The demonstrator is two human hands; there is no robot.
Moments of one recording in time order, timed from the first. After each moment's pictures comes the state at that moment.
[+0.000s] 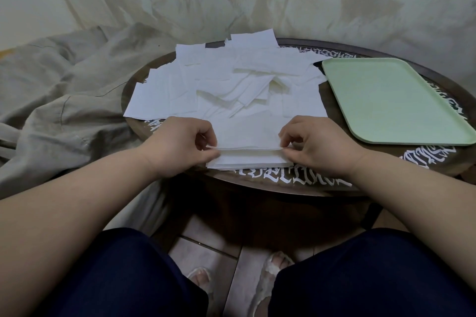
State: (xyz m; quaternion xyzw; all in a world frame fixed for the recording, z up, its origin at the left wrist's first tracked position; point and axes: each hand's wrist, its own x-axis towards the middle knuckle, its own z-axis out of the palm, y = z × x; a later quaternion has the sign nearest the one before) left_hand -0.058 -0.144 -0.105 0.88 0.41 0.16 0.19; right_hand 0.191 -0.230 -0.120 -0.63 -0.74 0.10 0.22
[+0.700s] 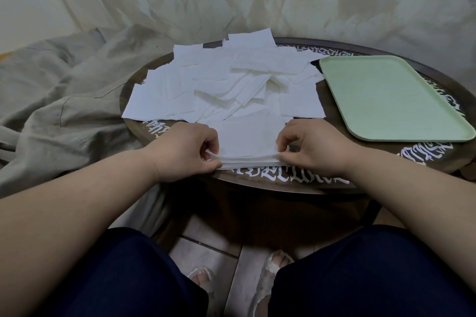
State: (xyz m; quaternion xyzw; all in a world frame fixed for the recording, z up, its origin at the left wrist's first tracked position) left_hand -0.052 -0.146 -0.106 0.92 0.36 0.07 0.13; right_hand 0.193 -0.231 -0.119 -0.63 -0.75 0.13 0.18
